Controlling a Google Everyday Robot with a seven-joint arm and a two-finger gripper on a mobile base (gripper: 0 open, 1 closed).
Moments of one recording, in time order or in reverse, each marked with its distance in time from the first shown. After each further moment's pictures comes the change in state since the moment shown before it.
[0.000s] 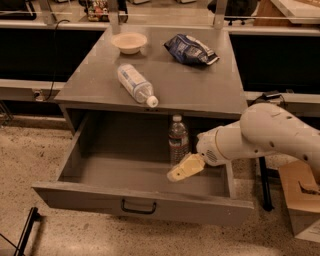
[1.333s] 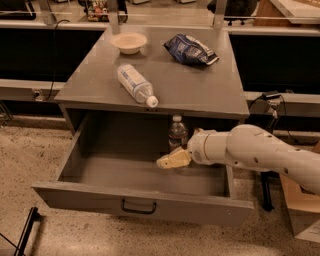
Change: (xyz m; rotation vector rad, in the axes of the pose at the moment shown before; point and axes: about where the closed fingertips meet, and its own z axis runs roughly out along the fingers) arm -0.021 -0.038 0.047 0.148 -0.213 0.065
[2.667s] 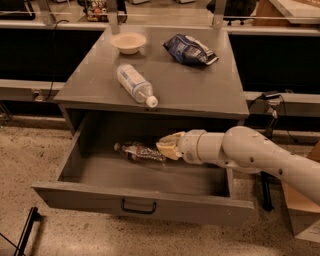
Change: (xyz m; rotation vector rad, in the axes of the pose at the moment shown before) arm -0.025 0.027 0.023 -0.116 -0.150 -0.080
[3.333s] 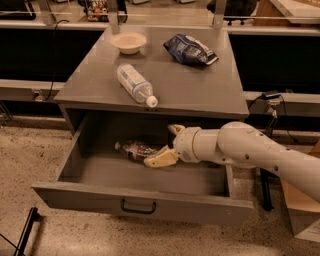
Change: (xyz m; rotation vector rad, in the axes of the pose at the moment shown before) arm -0.011 0.014 0.003 -0.029 0.035 -0.105
